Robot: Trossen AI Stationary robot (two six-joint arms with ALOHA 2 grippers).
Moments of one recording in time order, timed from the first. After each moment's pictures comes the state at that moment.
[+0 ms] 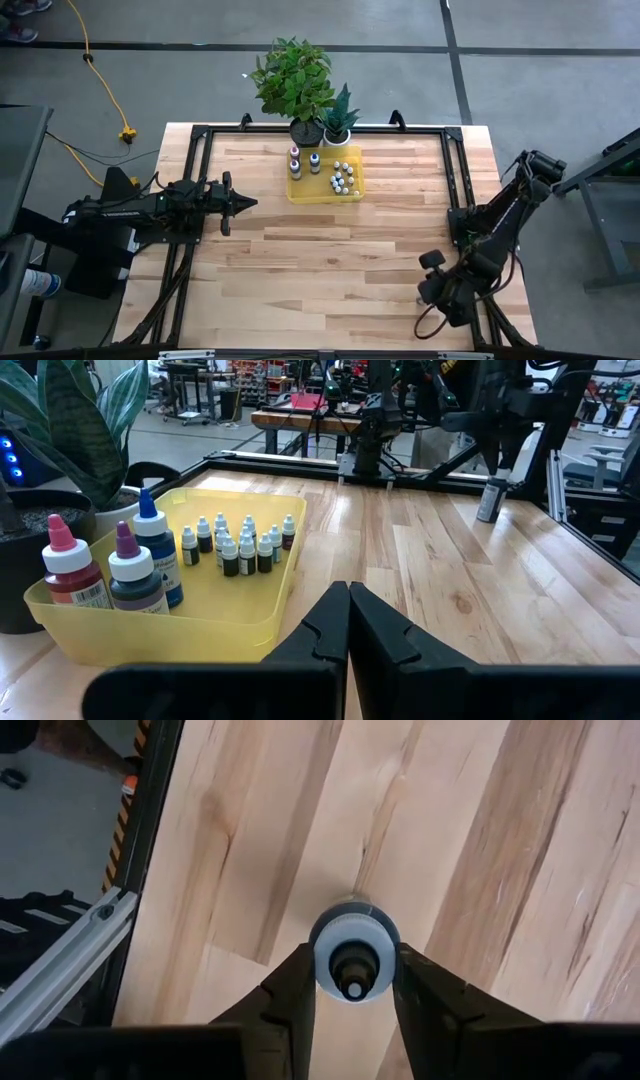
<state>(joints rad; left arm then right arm) 0.11 0.12 0.01 0.01 0.01 -0.06 0.93 1.34 0.90 -0.81 0.02 0.65</state>
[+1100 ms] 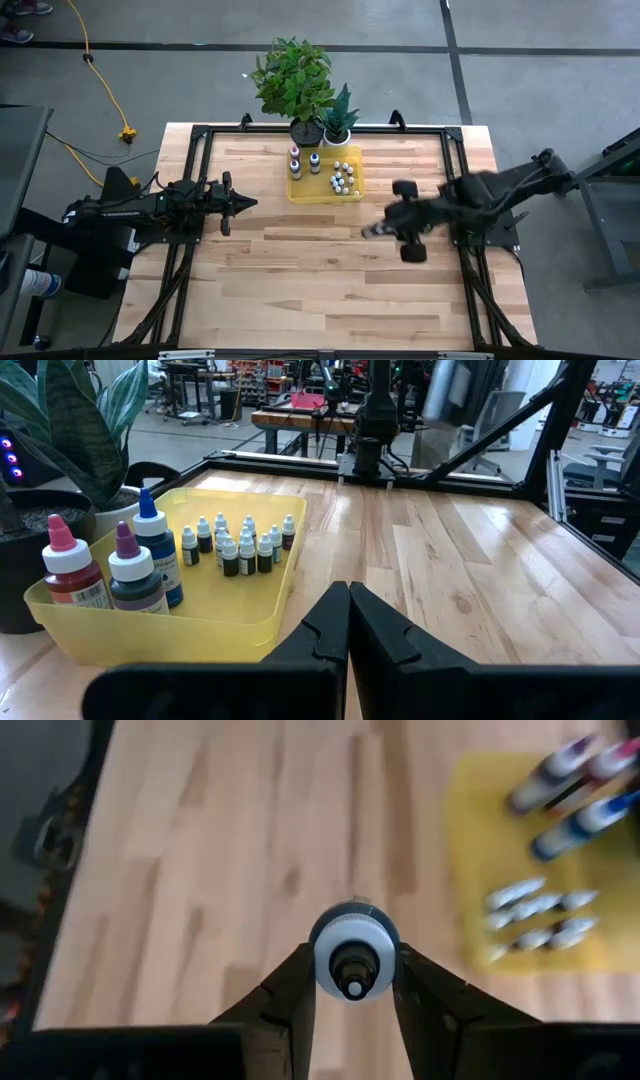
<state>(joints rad) 0.11 0.12 0.01 0.01 0.01 -0.06 0.34 1.30 1.40 -1.03 0.20 0.24</state>
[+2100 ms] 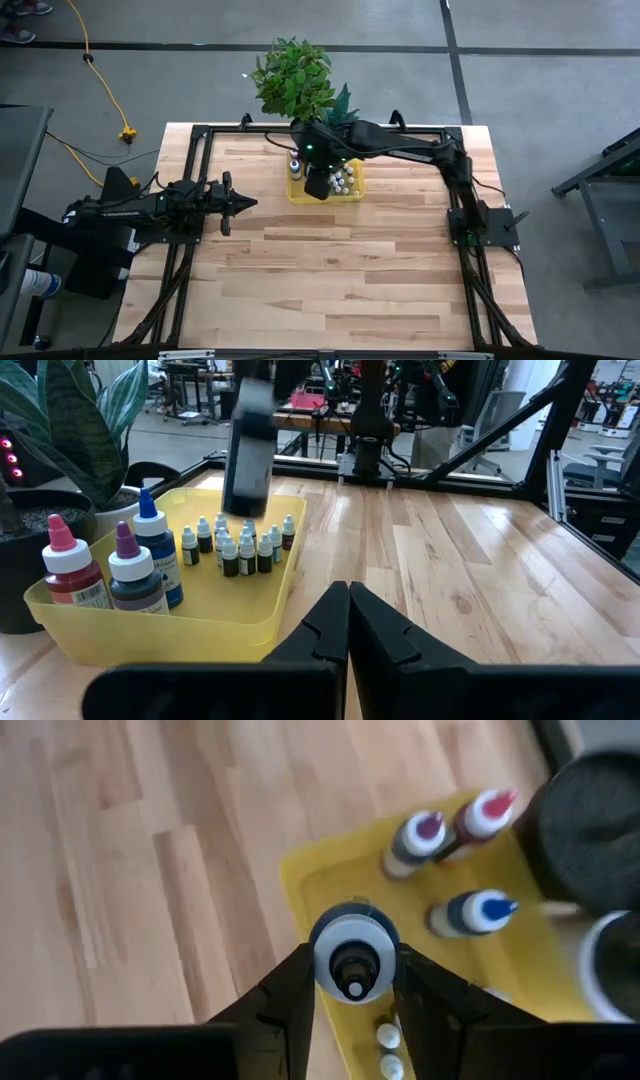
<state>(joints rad) 0.11 0.12 0.01 0.01 0.01 -0.06 -0.19 2.08 2.18 -1.14 0.02 0.11</state>
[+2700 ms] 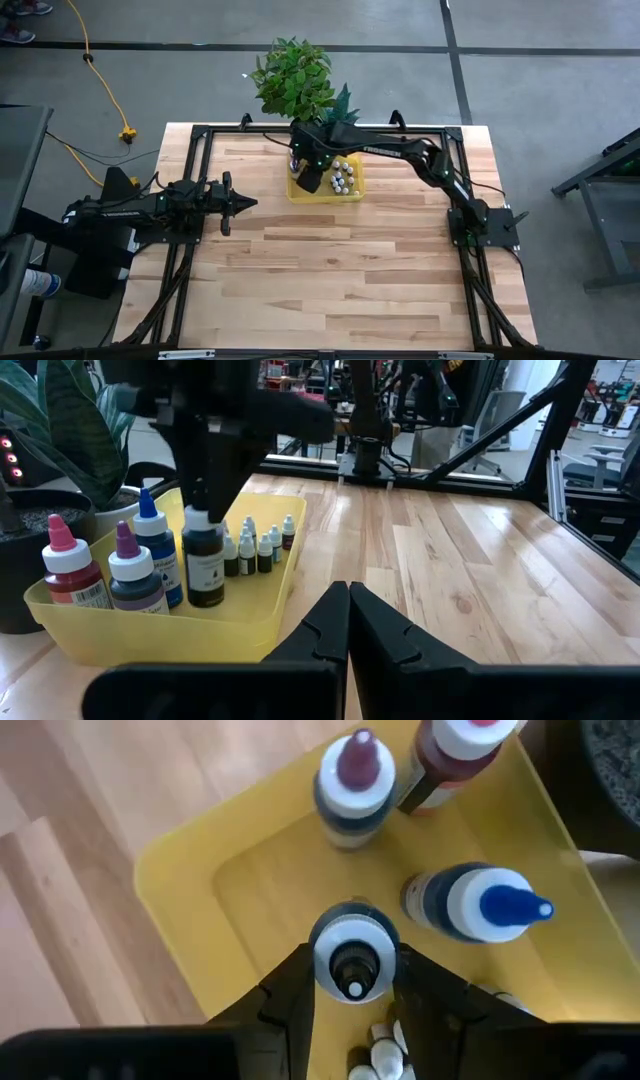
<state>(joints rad) 0.11 0.12 0.01 0.01 0.01 -0.06 -0.29 2.28 2.18 -1.09 -0.01 0.19</state>
